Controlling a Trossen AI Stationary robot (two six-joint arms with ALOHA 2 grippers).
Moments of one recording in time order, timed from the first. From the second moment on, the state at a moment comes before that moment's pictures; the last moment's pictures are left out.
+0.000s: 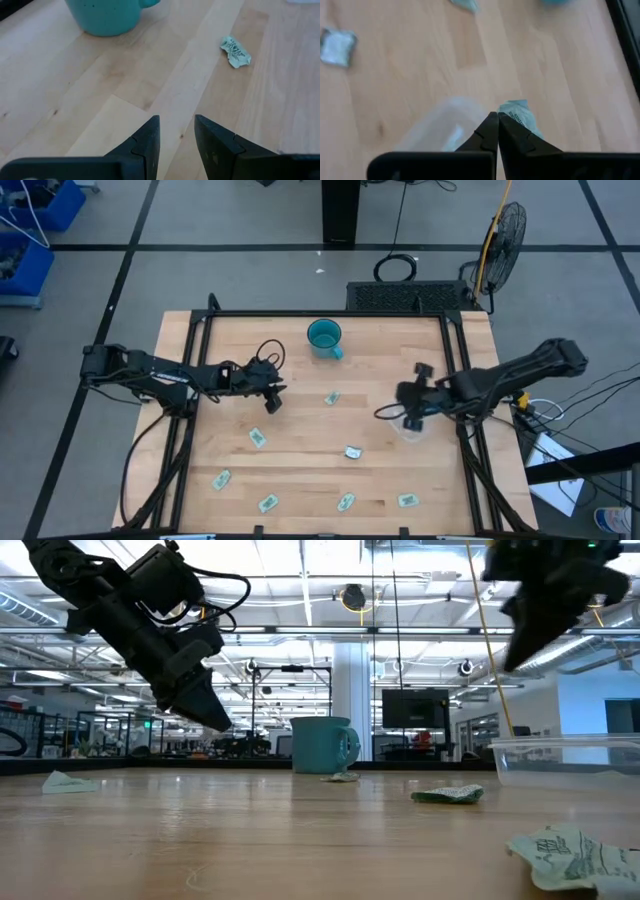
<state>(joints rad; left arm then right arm) 0.09 1.28 0.48 0.08 -0.21 -0.32 0.29 1.09 0.84 -0.98 0.42 0.44</state>
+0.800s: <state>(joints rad) 0.09 1.28 0.48 0.08 -0.21 -0.32 0.31 1.06 0.70 -0.90 0.16 0.67</state>
